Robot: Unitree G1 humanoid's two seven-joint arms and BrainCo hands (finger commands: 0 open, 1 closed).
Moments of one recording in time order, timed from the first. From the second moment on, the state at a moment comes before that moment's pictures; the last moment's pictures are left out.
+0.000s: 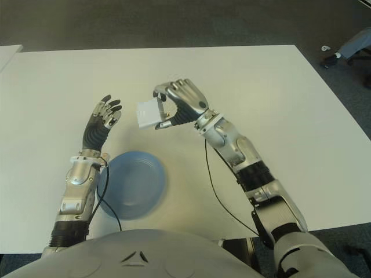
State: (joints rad) left arm 0.13 0.07 0.03 -0.08 -0.02 -0.13 -0.05; right arm -0.38 -0.41 0.40 0.05 -0.72 -0.44 -0.12
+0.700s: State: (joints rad) left arm 0.07 0.07 0.04 -0.02 -0.02 -0.13 -0.05; right arm -0.17 -0.44 0.40 -0.22 -0.72 -0.46 0.08
